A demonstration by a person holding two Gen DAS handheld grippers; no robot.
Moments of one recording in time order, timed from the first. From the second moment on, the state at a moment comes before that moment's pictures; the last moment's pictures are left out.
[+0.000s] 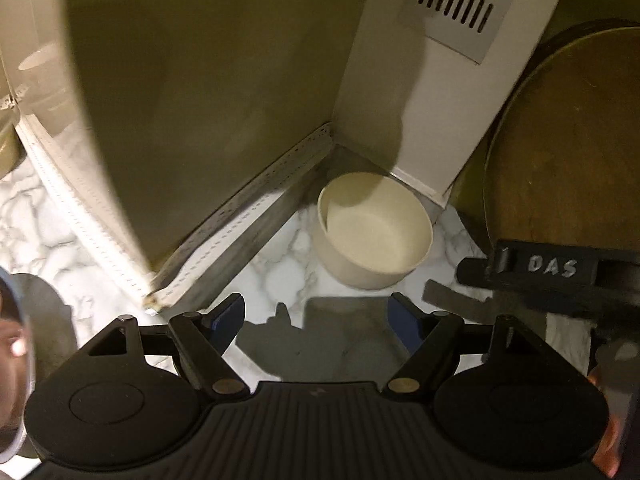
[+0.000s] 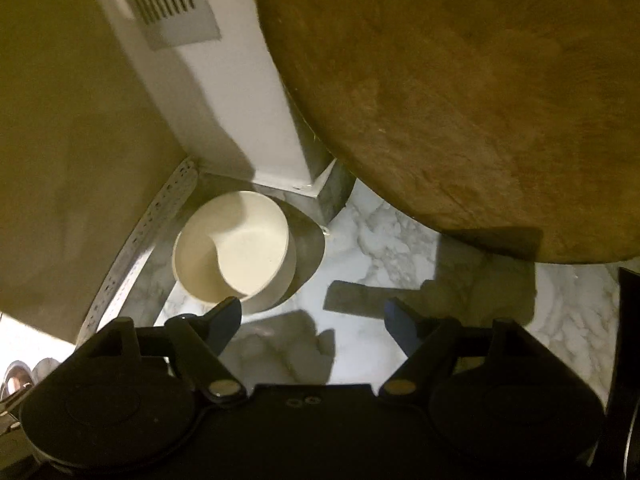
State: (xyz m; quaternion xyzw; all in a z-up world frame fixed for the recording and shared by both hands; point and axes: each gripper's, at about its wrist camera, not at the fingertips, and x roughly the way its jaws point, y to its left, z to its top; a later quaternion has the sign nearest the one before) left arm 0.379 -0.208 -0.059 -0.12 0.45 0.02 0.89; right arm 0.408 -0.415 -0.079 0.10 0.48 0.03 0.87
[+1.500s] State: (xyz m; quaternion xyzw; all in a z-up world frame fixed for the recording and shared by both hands) left arm 0.450 -0.218 -0.109 -0.07 0.48 0.00 0.87; right arm 0.435 -0.389 -0.116 0.06 0.50 0.05 0.86
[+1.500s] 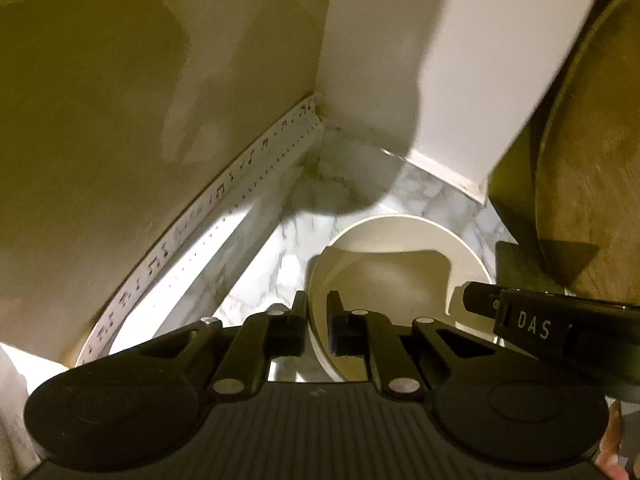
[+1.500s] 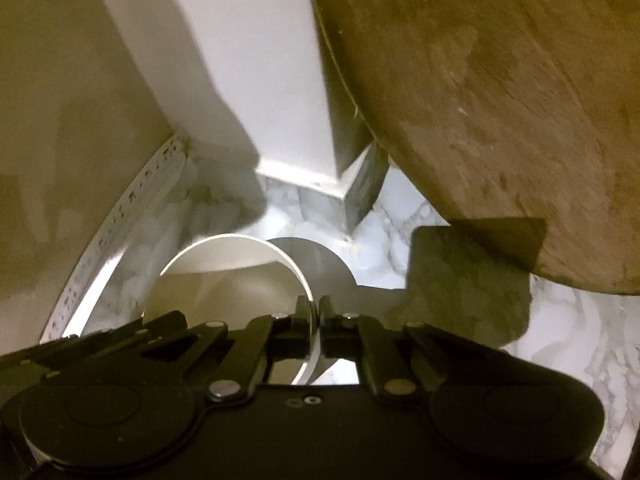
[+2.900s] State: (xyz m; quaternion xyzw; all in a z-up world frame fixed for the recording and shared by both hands) left arm 0.230 -0.093 0.005 -0.01 0.46 -0.02 0.89; right arm 0.248 -0.258 0.005 -0.04 0.46 0.20 0.87
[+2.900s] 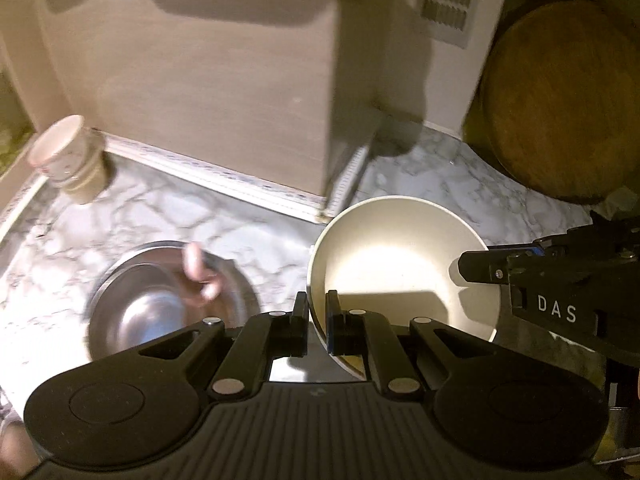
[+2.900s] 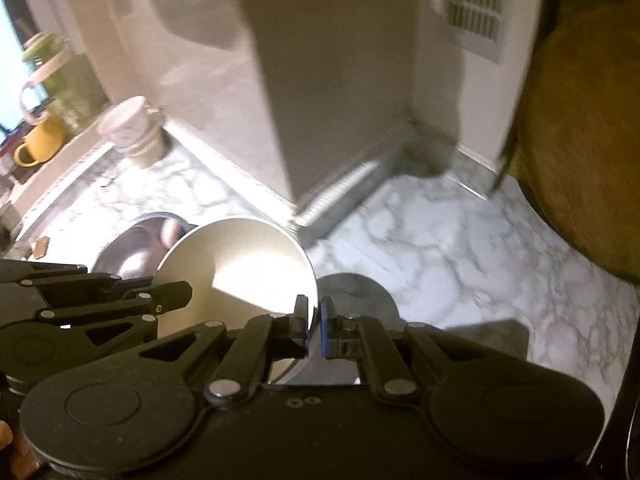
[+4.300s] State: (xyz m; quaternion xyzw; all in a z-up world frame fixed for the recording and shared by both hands) left arm 0.220 0.096 -0.040 -0.03 0.49 0.06 0.87; right arm 0.265 -0.049 -0.029 -0.11 0.48 0.23 0.84
